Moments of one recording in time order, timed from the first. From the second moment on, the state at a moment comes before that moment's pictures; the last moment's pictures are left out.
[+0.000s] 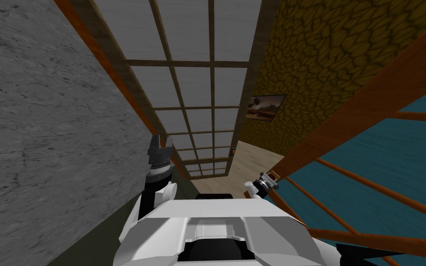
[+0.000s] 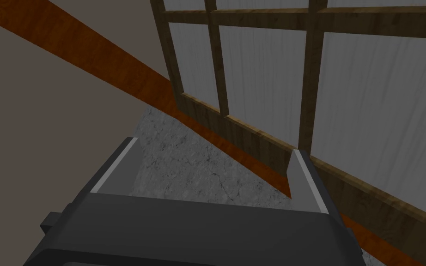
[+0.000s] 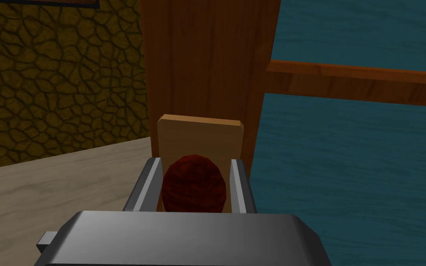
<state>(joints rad) -0.20 -0.03 -0.68 -0.57 -0.65 -1.08 -1.07</state>
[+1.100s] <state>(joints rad) -0.25 -0.06 -0.77 -0.49 -0.71 -1.16 -1.04</state>
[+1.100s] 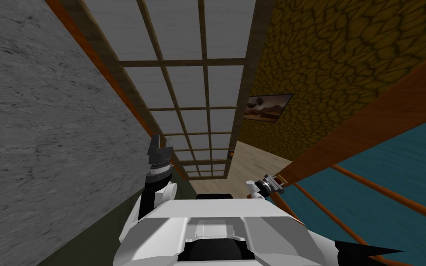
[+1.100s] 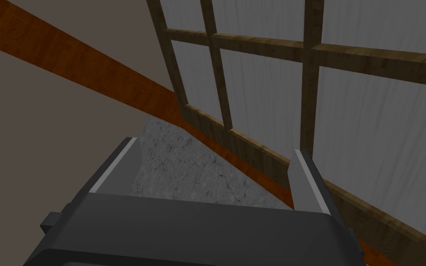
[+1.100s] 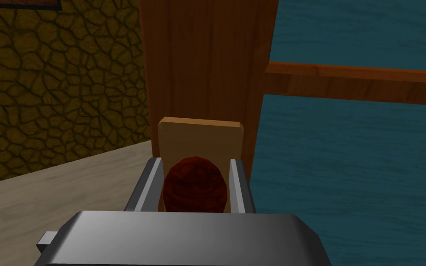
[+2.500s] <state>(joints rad) -0.26 0.00 -0.92 -0.54 -0.82 -1.24 -0.95</state>
